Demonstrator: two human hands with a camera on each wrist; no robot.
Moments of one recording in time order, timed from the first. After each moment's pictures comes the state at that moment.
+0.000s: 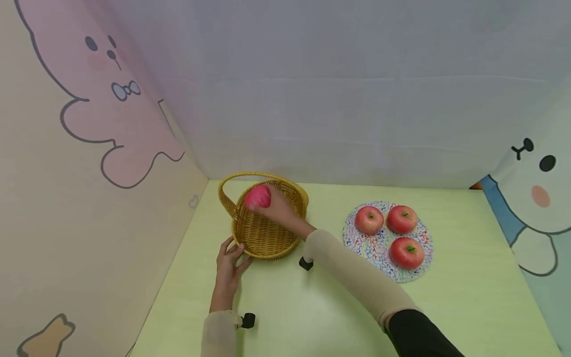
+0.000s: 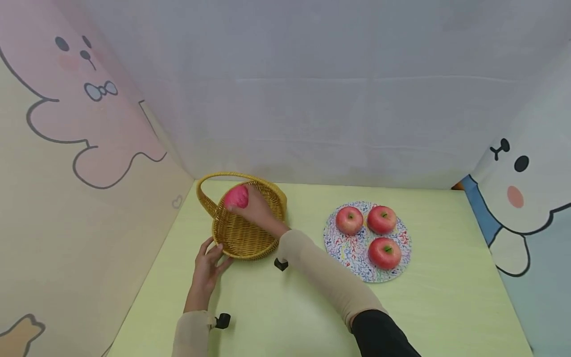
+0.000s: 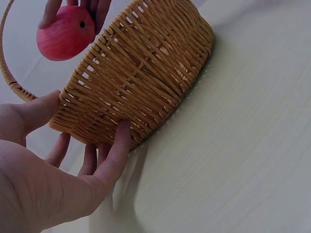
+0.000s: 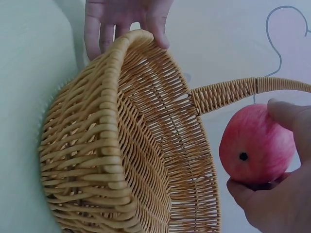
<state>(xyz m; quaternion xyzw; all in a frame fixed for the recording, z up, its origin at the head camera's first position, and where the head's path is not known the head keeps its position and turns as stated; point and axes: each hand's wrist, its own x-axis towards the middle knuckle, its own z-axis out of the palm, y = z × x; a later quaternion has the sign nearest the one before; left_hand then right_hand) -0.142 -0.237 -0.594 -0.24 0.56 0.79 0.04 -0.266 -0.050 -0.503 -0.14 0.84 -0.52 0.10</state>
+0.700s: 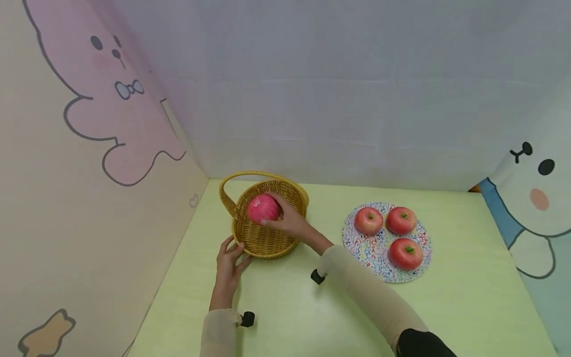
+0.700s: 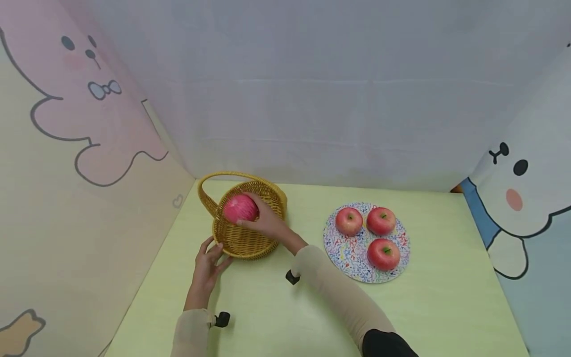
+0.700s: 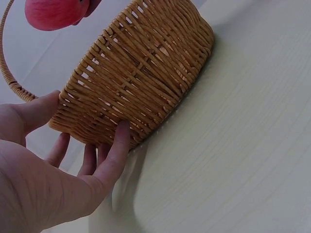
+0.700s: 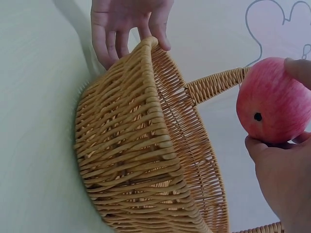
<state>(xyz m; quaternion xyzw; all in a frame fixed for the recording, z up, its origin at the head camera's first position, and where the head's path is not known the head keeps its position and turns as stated) -0.142 -0.236 -0.594 -0.24 0.56 0.79 0.04 -0.236 -0.012 -0.514 -0.23 0.73 -0.63 0.15</state>
